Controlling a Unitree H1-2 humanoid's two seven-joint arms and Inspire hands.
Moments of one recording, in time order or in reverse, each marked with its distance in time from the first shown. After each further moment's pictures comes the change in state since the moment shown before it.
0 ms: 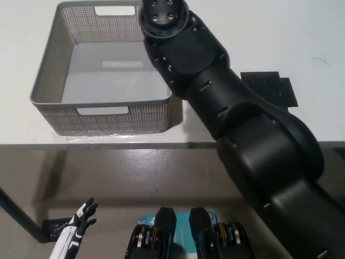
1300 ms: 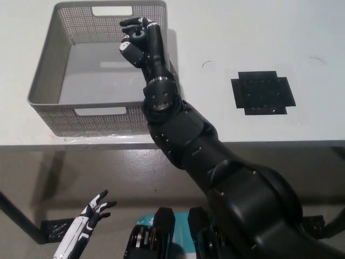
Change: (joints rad) left_arm -0.033 0.022 -0.046 -0.065 -0.012 0.056 -0.064; right_arm 0.242 0.069 0.020 0.126 -0.016 0.003 0.059
